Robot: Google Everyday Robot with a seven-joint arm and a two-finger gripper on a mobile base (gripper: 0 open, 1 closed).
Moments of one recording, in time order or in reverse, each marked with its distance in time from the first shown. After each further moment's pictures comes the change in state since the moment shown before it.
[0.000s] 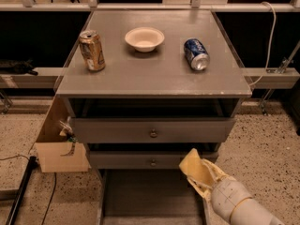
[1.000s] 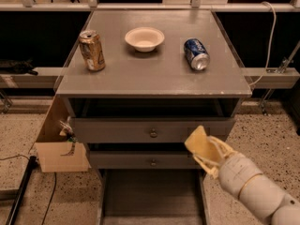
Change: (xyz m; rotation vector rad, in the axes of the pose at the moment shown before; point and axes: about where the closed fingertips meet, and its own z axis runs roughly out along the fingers) arm -0.040 -0.058 0.001 0.055 -0.054 -0.042
